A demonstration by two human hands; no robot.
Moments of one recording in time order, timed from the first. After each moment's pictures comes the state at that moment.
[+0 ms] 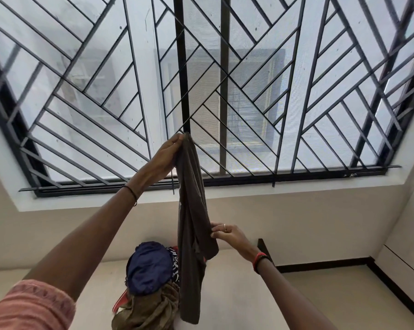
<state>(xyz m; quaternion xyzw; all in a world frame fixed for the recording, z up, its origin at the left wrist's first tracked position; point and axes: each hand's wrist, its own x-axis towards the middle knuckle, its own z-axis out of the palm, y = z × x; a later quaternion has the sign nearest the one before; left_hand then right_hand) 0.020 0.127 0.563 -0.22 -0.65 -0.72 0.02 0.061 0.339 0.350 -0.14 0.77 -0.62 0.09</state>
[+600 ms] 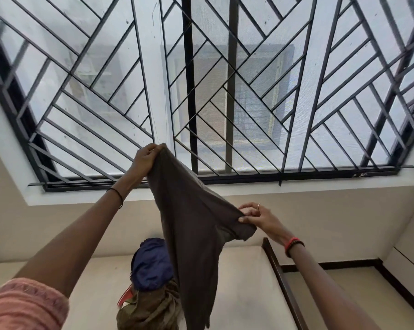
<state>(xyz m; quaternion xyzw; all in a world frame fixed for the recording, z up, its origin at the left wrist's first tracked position) -0.007 0.053 0.532 -0.05 -0.81 -0.55 0.21 0.032 0.404 0.379 -0.13 0.73 -0.66 0.06</state>
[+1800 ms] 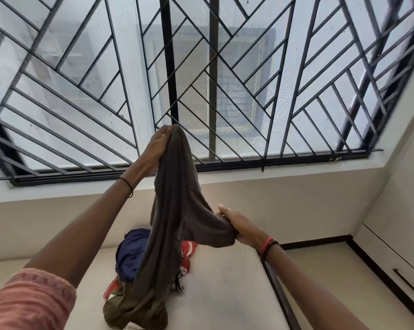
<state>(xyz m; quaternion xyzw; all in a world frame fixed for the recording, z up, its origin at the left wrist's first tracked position) -0.010 0.133 0.534 -0.14 -0.67 -0.73 0.07 0.080 0.359 0.378 0.01 0.70 -0.69 0.18</state>
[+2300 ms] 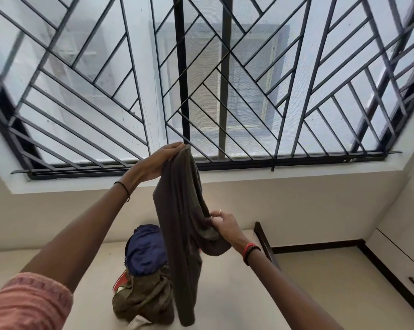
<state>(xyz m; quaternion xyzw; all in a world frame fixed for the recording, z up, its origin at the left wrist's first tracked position) 0.007 0.098 0.519 -0.20 -0.69 -0.68 -0.16 0.058 0.310 0.332 -0.03 0.80 -0.59 0.02</state>
